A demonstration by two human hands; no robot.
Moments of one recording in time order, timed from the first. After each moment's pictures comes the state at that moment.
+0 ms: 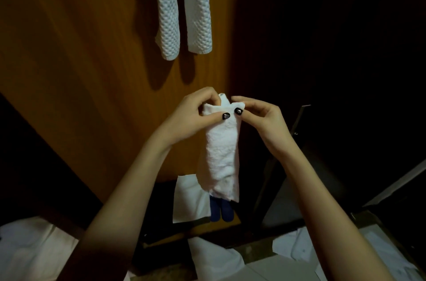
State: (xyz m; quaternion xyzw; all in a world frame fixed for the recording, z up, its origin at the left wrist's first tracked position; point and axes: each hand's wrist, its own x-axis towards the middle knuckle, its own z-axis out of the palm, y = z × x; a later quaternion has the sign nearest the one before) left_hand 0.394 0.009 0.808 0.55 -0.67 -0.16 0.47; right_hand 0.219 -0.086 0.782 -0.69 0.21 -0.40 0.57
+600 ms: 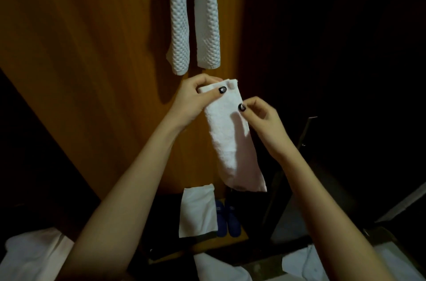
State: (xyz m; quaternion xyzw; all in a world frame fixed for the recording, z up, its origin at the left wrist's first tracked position) left_hand 0.415 -0.008 0.841 0.53 -0.55 -0.19 0.62; right_hand 0.242 -0.079 0.799 -0.72 0.20 -0.42 0.52
